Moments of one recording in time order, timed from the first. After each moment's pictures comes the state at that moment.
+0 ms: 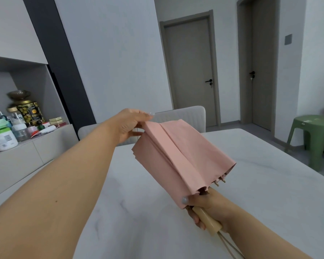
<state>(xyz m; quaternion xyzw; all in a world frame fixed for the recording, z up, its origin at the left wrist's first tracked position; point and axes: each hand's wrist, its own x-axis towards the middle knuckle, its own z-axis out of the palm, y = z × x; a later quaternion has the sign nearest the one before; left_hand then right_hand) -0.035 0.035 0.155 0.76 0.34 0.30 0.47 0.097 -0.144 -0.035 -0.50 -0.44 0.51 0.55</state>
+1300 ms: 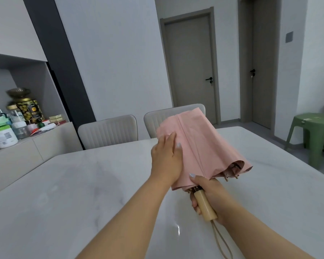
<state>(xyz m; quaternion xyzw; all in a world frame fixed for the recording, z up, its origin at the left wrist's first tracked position) 0.017 -0.029 0.031 0.85 0.35 0.35 0.15 0.096 -0.142 -0.032 -0.54 -0.32 0.45 0.63</state>
